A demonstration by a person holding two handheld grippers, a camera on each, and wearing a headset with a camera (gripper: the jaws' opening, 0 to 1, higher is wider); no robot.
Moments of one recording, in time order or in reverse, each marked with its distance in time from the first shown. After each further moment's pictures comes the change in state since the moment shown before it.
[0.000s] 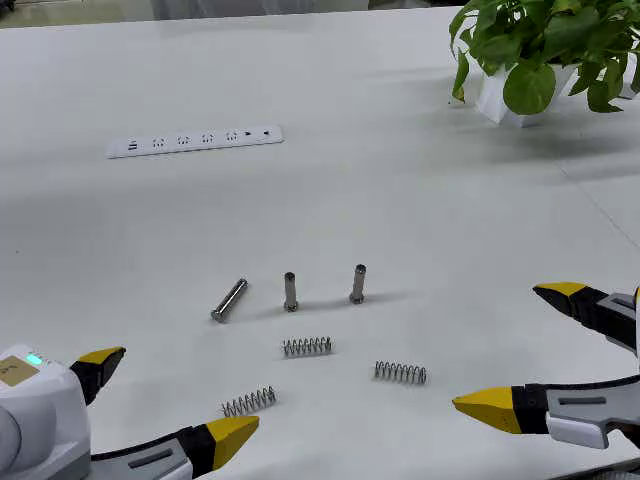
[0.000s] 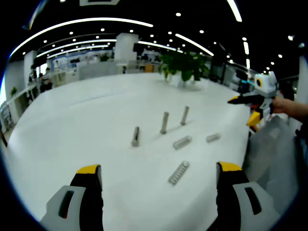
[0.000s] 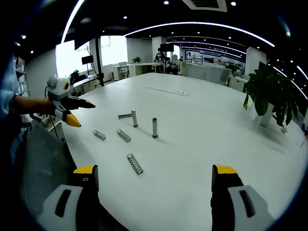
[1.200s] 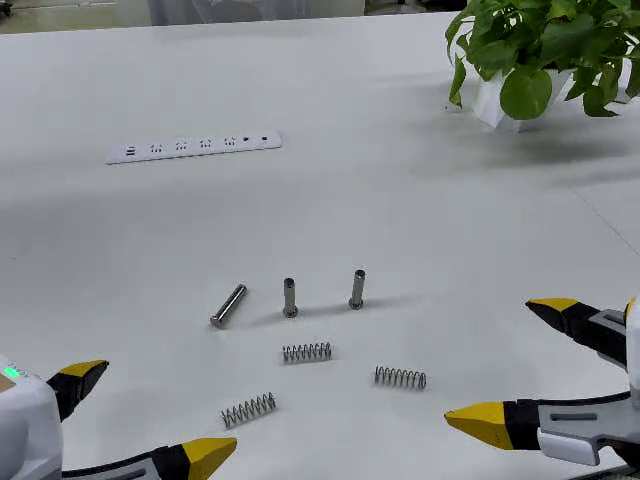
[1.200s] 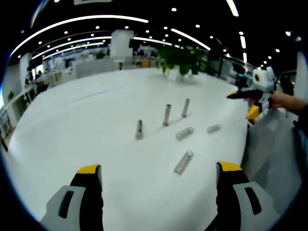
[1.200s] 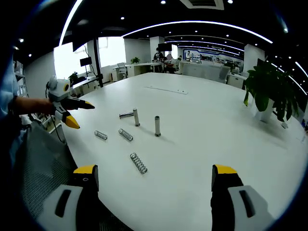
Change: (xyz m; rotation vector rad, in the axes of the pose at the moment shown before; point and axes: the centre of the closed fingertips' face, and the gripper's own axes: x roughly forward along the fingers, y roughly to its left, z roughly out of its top) left arm -0.007 0.010 -0.012 0.033 0.050 -0.023; right arm 0.003 0.007 -0.005 0.029 0.000 -0.002
